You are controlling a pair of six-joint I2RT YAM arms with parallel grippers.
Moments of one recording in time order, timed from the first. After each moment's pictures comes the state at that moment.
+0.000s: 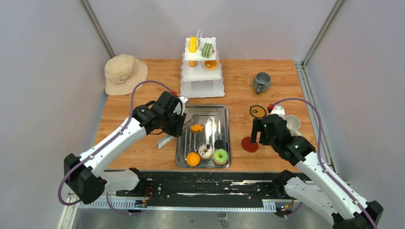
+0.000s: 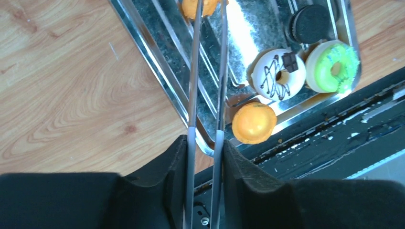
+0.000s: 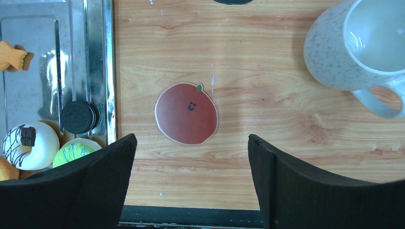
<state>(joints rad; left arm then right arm) -0.64 1.19 1.08 -0.89 0.06 -0.22 0.59 0.74 0.71 -0.77 0.38 0.47</state>
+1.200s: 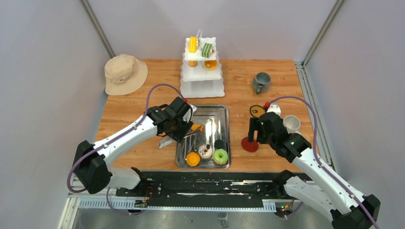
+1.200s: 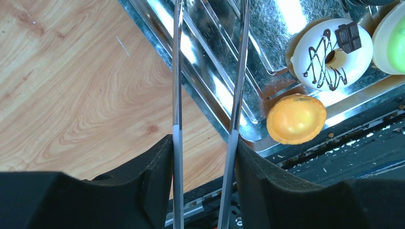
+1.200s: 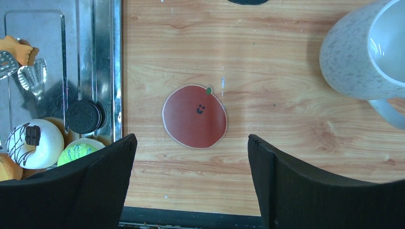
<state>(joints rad) -0.72 1.31 1.04 -0.89 -0.08 -0.11 0.59 0.80 0.71 -0.72 0.35 0.45</state>
